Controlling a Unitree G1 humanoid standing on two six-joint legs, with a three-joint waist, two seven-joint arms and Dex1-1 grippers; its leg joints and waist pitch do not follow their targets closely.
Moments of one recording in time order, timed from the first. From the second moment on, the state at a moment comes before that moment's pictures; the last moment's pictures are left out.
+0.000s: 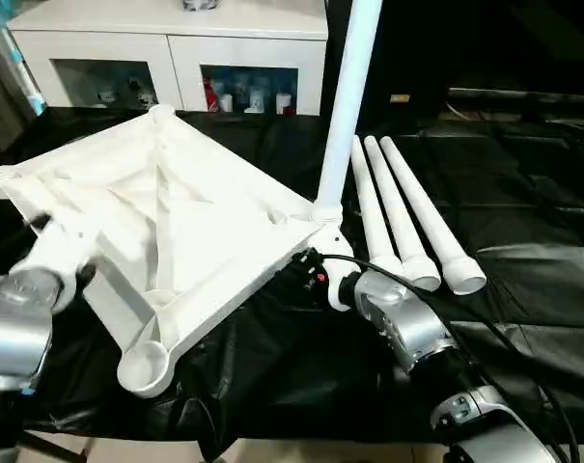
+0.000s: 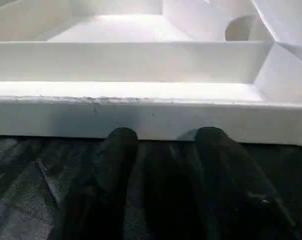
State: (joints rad) left arm -0.25 0.65 0.06 0.03 0.19 0.86 -0.39; right arm -0.55 -0.04 0.20 0.62 -0.02 0.23 0.61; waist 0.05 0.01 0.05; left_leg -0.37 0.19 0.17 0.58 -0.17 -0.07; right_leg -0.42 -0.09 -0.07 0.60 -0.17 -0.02
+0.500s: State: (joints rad) left arm -0.24 0.77 -0.14 -0.05 0.06 0.87 -0.77; right arm -0.65 -0.02 0.20 0.80 -0.04 0.18 0.57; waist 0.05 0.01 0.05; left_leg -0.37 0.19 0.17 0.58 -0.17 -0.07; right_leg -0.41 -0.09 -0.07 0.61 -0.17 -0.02
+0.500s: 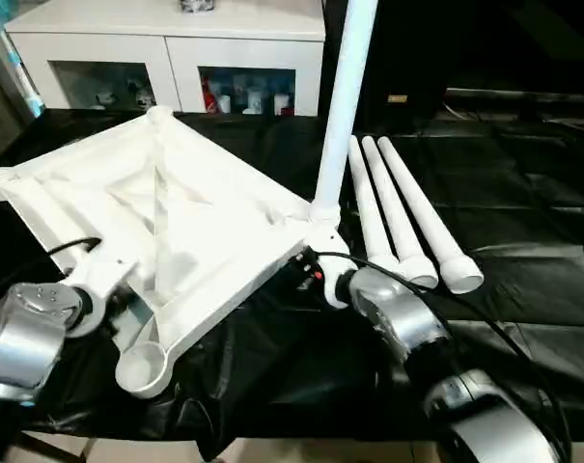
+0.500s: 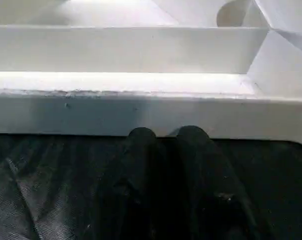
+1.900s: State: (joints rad) left arm -0.52 0.41 -0.22 0.22 -0.01 0.43 -0.64; right arm -0.71 -0.02 0.10 0.80 0.00 0.13 0.47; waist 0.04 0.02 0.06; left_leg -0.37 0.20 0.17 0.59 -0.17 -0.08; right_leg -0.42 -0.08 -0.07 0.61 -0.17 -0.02
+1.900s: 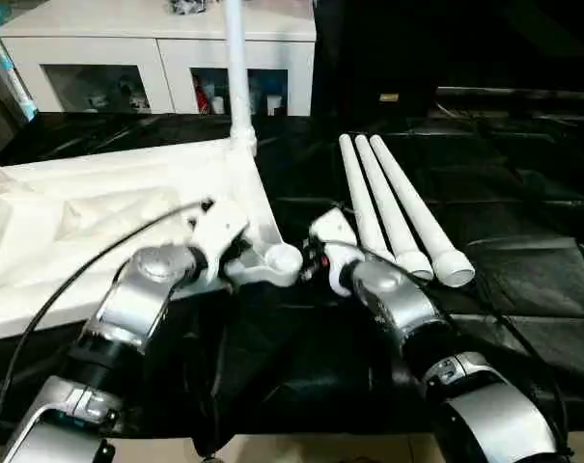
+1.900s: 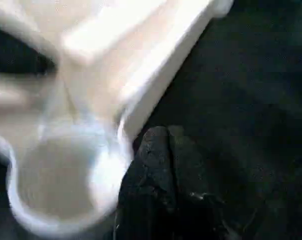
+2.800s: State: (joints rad) left arm -0.40 0.47 -0.17 -0.14 -0.23 0.67 -0.81; right arm -0.98 -0.12 -0.11 0.98 0.07 0.41 0.16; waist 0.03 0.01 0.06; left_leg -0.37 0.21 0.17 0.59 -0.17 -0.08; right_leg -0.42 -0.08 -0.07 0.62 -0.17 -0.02
